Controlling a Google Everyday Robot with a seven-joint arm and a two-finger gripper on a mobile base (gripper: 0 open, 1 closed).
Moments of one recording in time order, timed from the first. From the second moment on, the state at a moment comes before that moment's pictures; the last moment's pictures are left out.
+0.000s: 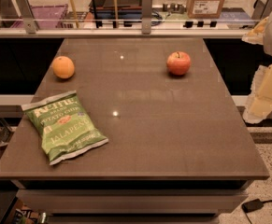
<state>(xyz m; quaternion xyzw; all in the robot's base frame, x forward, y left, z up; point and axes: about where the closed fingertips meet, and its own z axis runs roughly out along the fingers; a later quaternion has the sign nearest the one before) 0.438 -0.213 0.989 -0.60 0.78 -0.05 0.18</state>
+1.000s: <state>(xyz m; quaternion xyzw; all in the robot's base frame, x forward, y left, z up) 0.443 -0.177 0.998 -0.61 0.76 -0.01 0.22</state>
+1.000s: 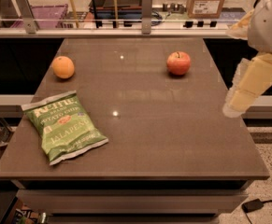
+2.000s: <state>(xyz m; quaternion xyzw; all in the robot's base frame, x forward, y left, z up) 0.453 -0.097 0.970 -0.59 0.74 0.08 0.32</state>
